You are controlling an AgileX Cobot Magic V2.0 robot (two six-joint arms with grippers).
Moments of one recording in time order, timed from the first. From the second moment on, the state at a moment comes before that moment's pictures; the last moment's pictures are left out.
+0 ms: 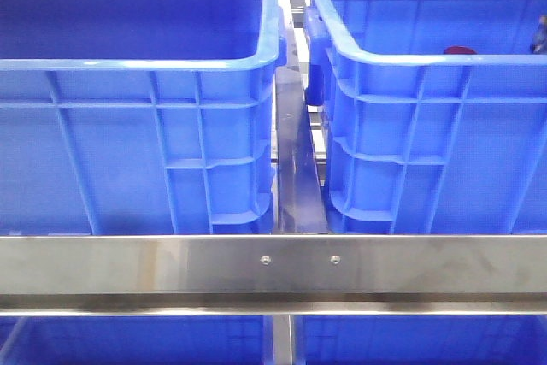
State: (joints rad) left arm -0.09 0.53 -0.79 -0.08 0.70 0.06; right arm -0.19 1.63 -1.06 1.81 0.16 -1.87
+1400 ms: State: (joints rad) left arm -0.09 0.53 -0.79 -0.08 0.70 0.06; right arm -0.19 1.95 -1.30 1.82 0.15 -1.92
